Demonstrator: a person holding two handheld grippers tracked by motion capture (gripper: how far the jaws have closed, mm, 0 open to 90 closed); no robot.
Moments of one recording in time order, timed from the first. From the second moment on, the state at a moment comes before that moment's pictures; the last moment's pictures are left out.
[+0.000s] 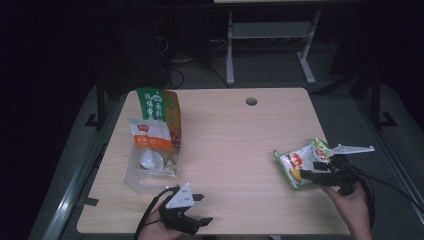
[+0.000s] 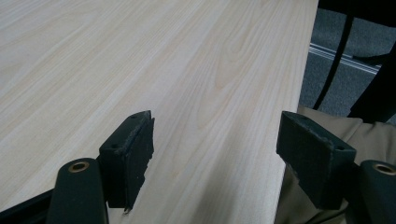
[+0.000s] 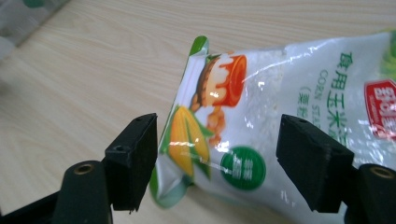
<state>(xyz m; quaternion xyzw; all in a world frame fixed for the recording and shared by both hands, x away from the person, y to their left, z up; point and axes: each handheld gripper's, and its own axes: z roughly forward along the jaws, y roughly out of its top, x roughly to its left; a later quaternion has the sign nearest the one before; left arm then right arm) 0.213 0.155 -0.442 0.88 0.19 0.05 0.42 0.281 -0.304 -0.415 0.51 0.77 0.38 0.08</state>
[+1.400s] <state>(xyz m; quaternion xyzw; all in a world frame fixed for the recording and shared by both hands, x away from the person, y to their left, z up) 0.214 0.153 -0.443 0.88 0.20 0.04 0.43 0.303 -0.240 -0.433 0.40 0.85 0.35 0.02</state>
